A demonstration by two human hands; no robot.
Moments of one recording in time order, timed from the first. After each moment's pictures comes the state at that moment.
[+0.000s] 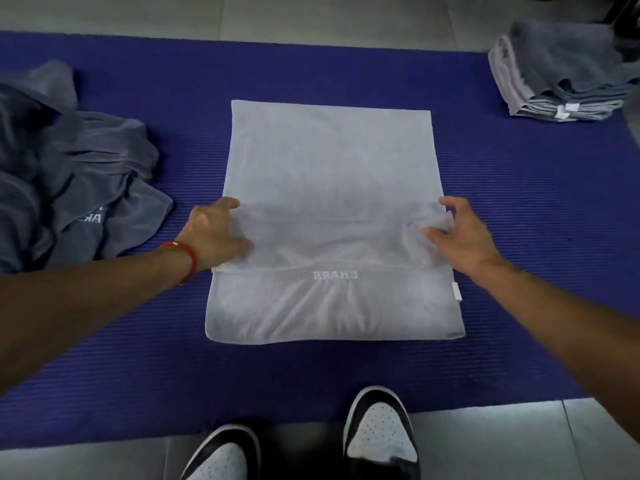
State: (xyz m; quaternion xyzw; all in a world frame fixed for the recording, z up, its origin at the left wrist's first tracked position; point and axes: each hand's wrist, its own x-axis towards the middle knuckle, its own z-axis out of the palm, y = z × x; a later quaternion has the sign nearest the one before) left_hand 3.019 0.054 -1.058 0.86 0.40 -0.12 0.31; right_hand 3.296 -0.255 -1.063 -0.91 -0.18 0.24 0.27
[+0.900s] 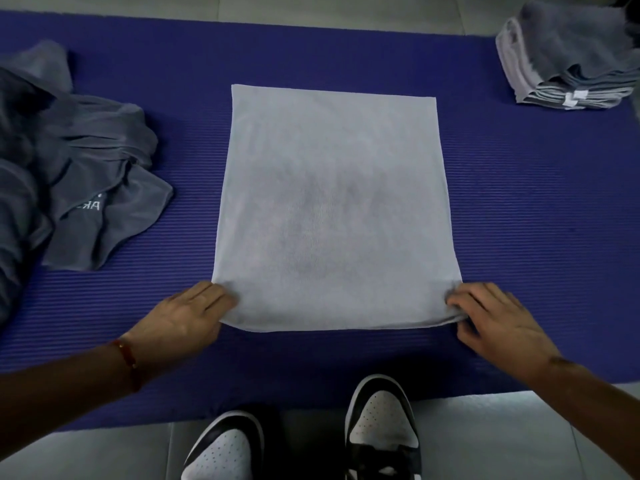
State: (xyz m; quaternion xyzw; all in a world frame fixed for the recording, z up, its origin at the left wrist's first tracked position) left_hand 2.889 -0.002 -1.088 0.99 0.04 -0.01 0.14; right_hand 3.226 -0.389 -1.075 -0.84 -0.54 0.07 0.00
